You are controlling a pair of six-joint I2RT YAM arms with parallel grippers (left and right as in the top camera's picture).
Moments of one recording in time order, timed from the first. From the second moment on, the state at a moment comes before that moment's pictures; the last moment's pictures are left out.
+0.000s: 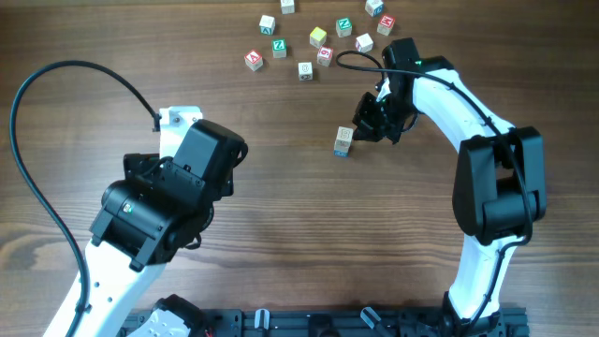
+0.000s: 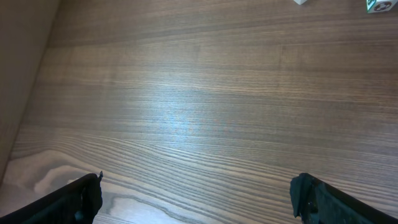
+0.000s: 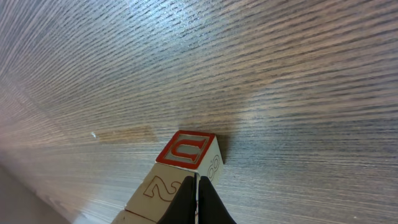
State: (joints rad) left arm -0.54 1.13 1.33 -1.32 -0.62 -0.47; right arm 0.22 2.11 1.55 -0.93 -0.48 0.65
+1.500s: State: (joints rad) left arm -0.54 1.13 1.33 -1.32 -0.62 -0.47; right arm 0.19 2.09 1.55 -1.06 -0.51 0.60
